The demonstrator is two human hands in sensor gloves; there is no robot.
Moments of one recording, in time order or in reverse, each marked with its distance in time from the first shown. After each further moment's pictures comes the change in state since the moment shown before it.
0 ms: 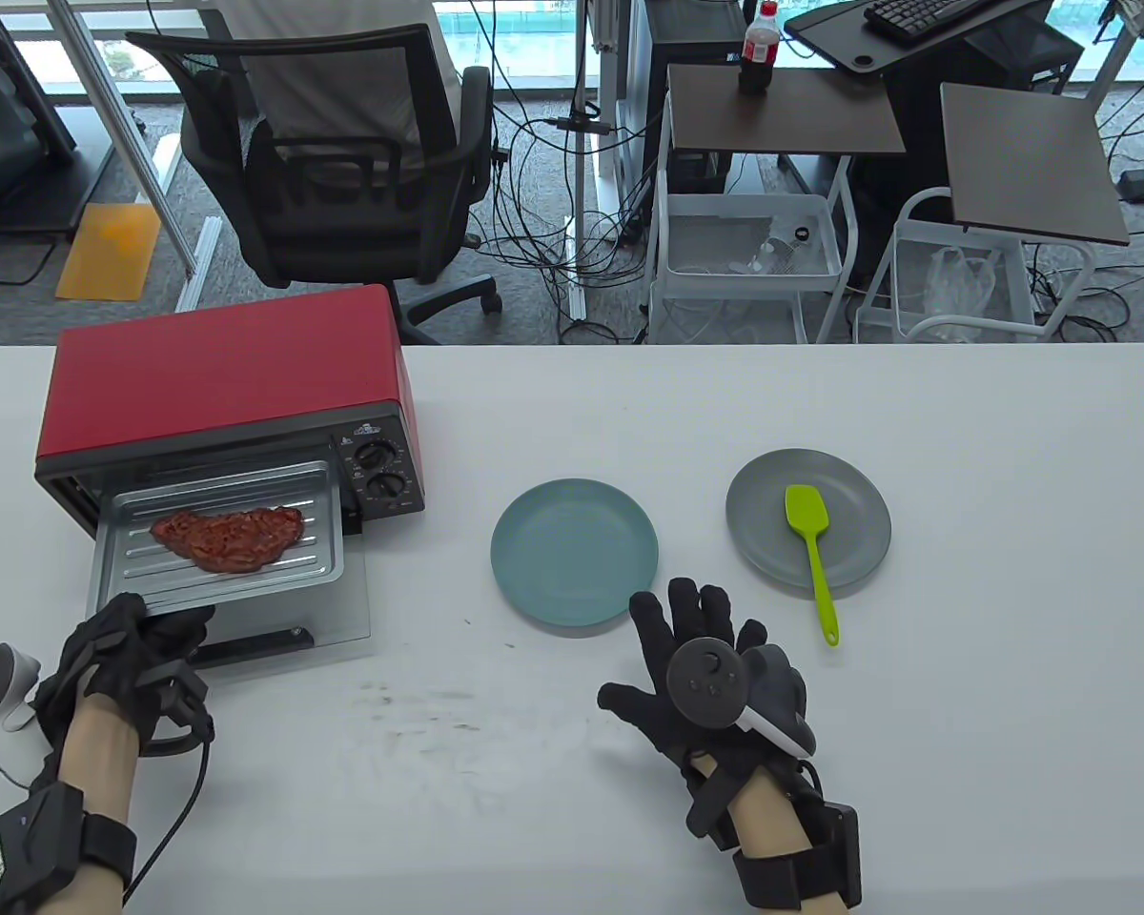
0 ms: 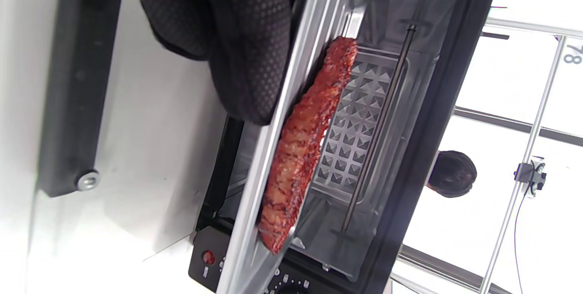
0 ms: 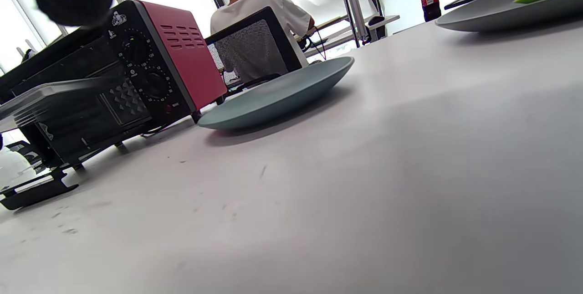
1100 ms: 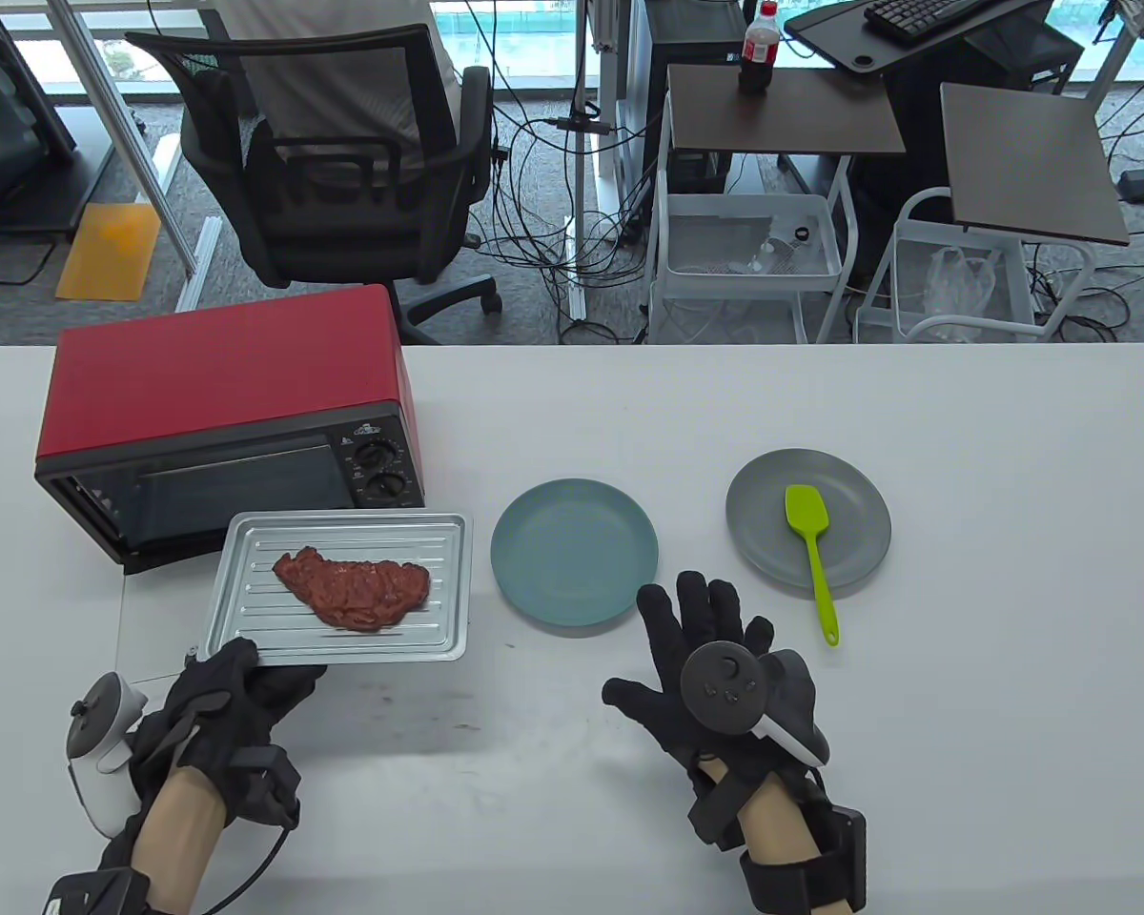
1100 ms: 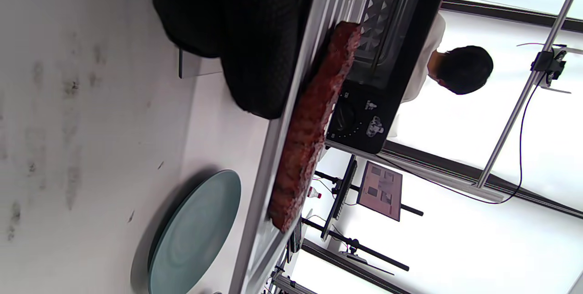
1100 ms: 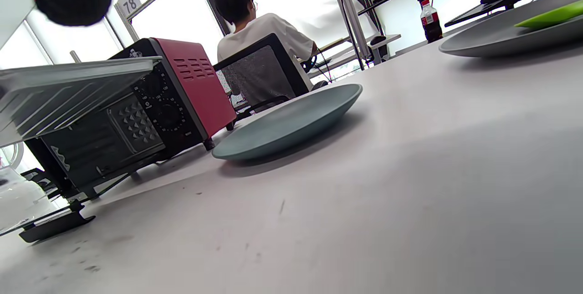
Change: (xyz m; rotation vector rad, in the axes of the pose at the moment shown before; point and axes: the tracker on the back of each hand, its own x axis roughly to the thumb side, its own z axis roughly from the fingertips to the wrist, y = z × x) left_hand -0.037 -0.081 0.069 -0.277 0.015 -0.087; right_hand -0.003 -0.008 0.006 -0.072 -0.021 -0.045
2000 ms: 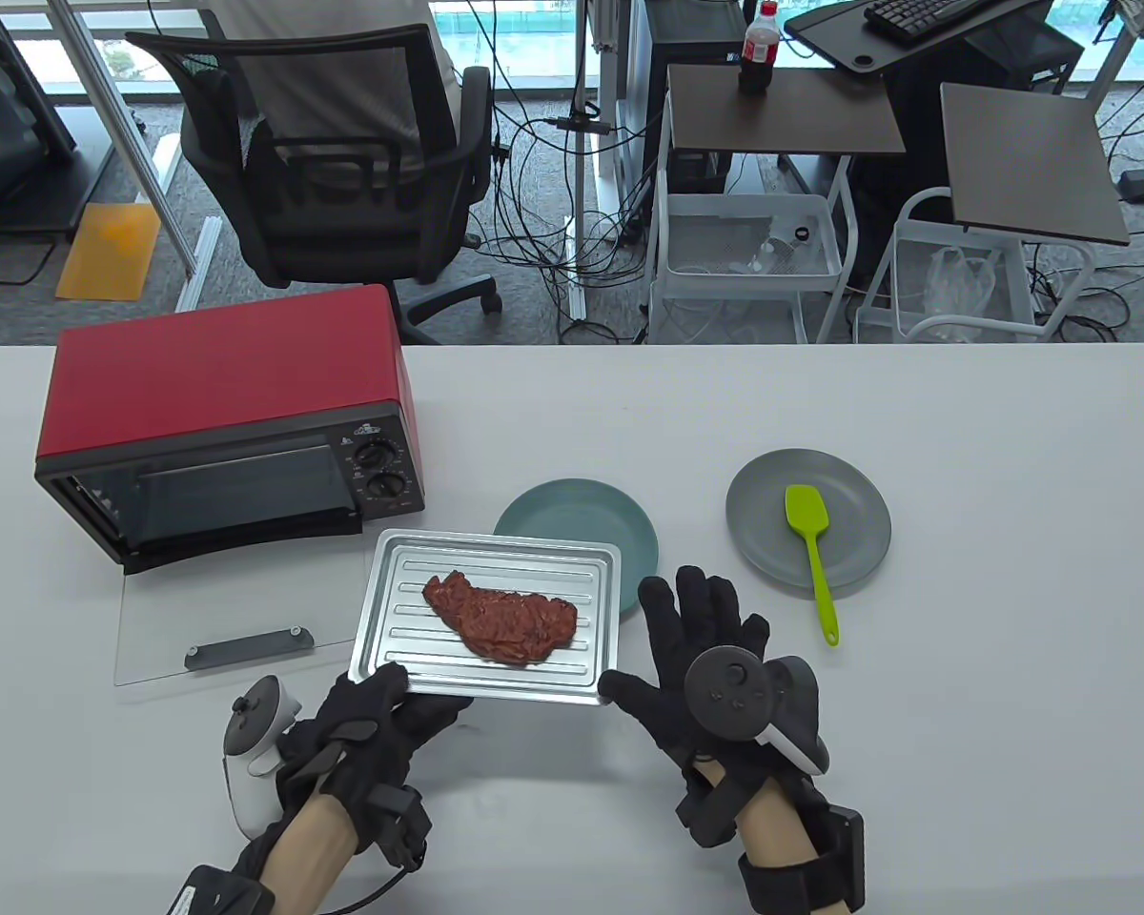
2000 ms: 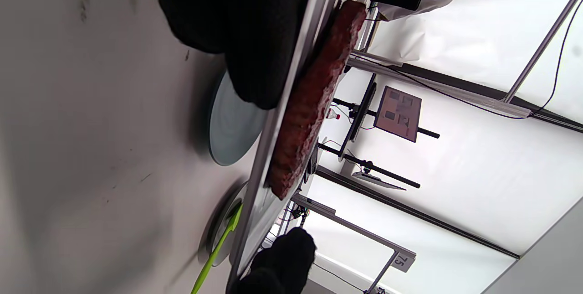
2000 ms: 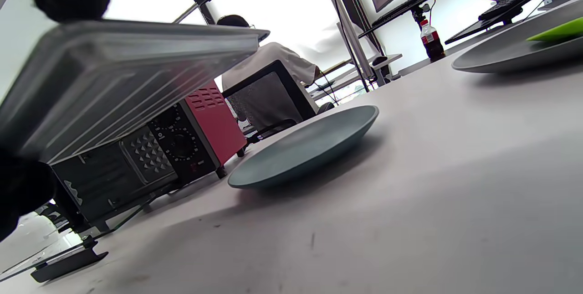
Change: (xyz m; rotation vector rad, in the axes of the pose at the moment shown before) left_hand -0.046 -0.098 0.001 -0.237 0.023 -0.046; right_hand 0.006 -0.002 0.003 -0.088 -0.006 -0.048
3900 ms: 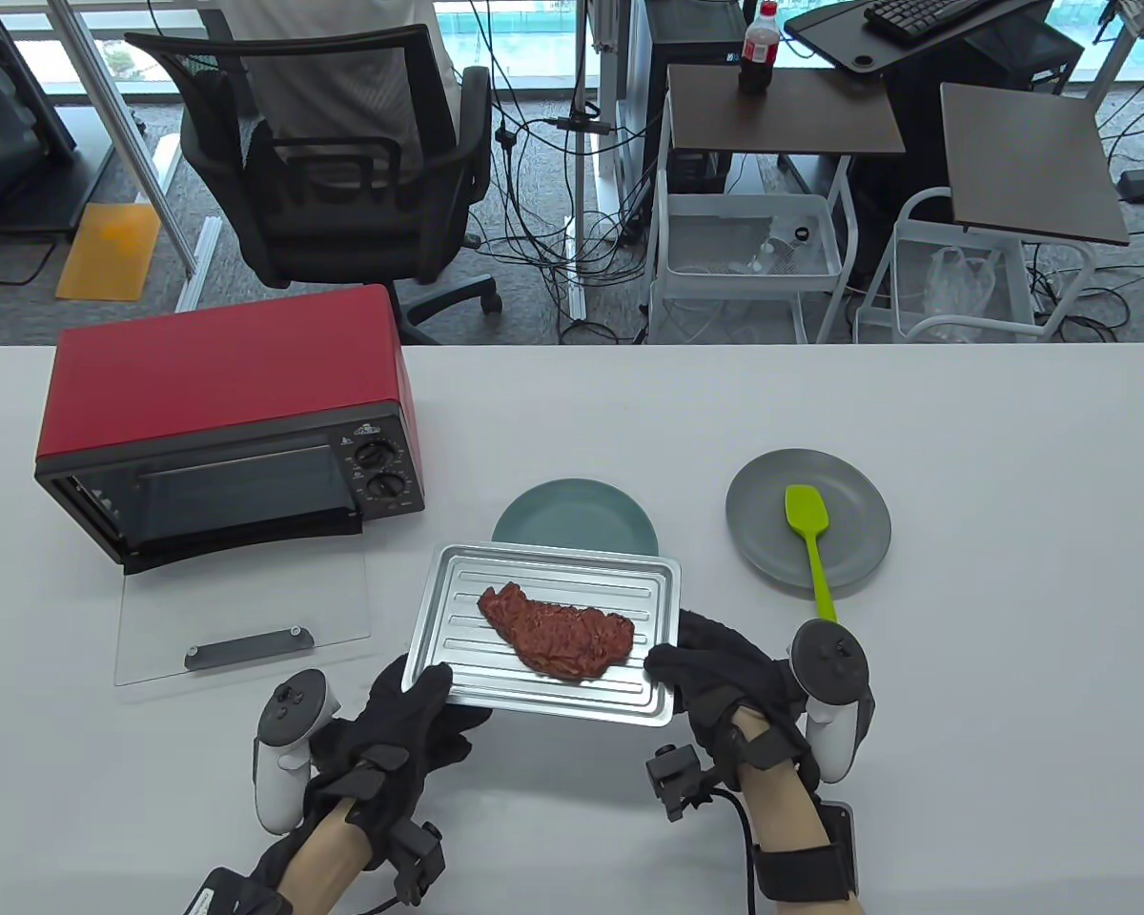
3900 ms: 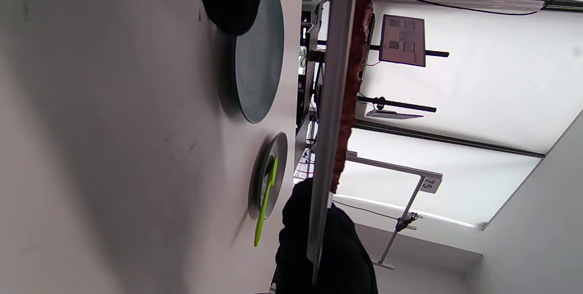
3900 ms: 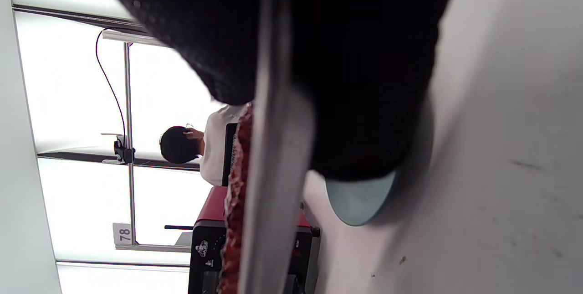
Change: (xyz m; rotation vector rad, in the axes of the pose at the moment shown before) left_hand 0.001 -0.018 -0.003 -0.120 -0.068 -0.269; right_hand -0.033 -0.013 0.002 -0.088 0.344 -0.956
